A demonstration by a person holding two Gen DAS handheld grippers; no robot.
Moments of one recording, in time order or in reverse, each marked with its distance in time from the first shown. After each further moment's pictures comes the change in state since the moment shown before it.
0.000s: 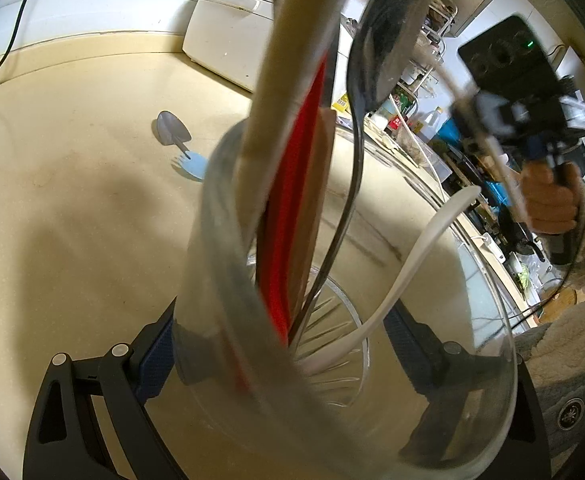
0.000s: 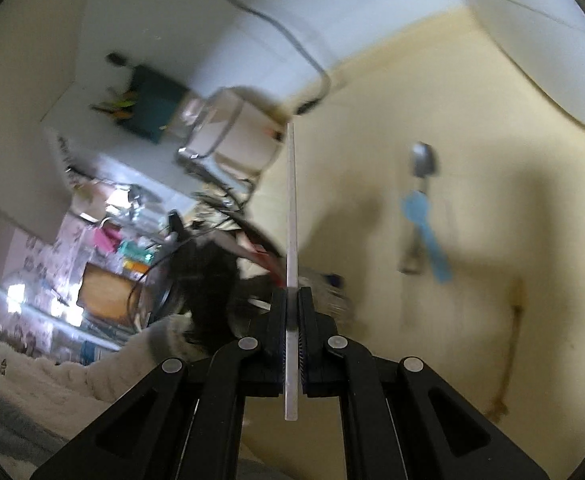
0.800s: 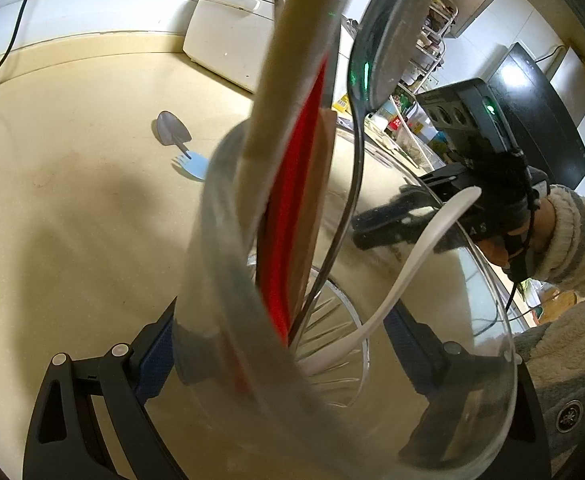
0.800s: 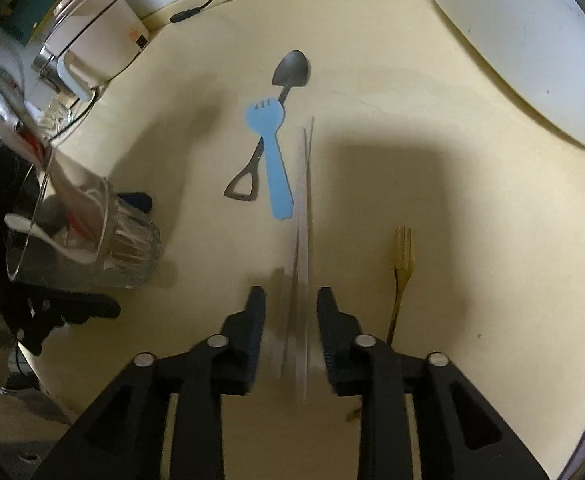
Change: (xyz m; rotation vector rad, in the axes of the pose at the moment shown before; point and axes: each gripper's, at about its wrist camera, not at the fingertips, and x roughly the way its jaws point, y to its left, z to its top) left arm 0.000 -0.002 -0.001 -0.004 -0.002 -0.001; right arm 0.057 -0.052 -0.022 -0.103 0.261 -0.611
